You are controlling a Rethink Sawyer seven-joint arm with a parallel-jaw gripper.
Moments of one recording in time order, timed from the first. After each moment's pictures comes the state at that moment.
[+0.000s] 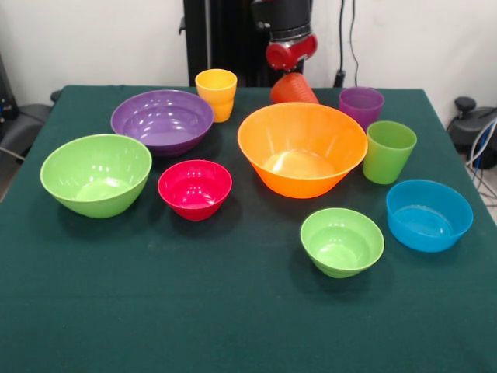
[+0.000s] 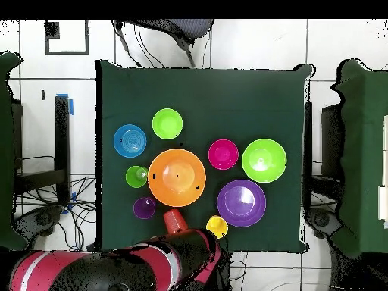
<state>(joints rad) 0.22 -0.20 -0.43 1.98 -0.95 -0.77 1.94</state>
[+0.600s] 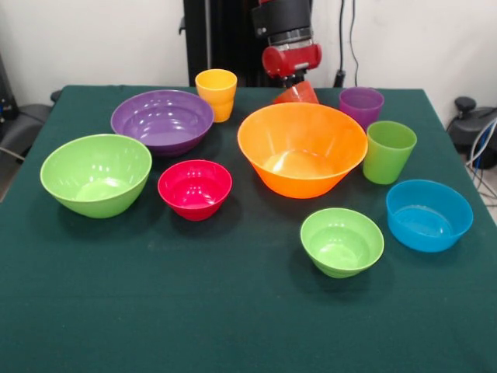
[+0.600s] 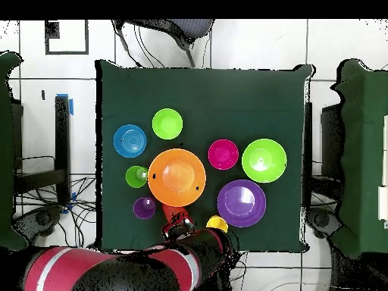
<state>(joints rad) 0.13 -0.25 -0.44 1.98 -0.77 -0.90 1.94</state>
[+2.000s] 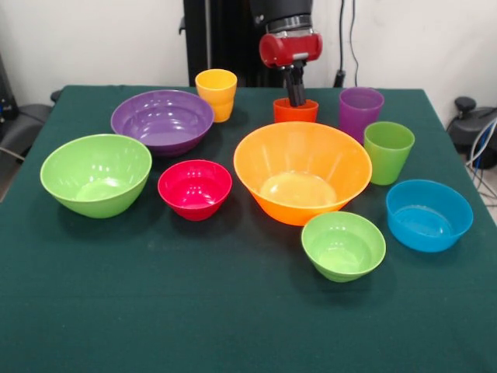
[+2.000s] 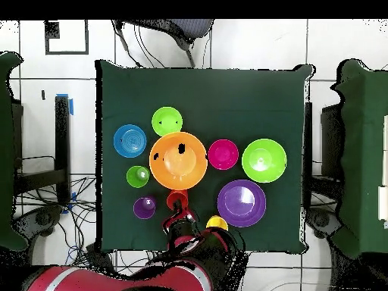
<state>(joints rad) 0.10 -0.38 -0.41 2.01 -0.80 -0.78 1.94</state>
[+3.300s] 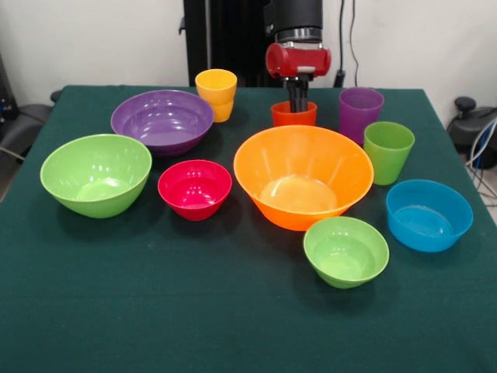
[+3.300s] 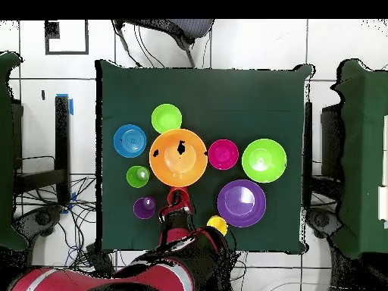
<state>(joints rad) 0.17 -0.34 -0.44 2.00 -0.56 -0.82 1.94</state>
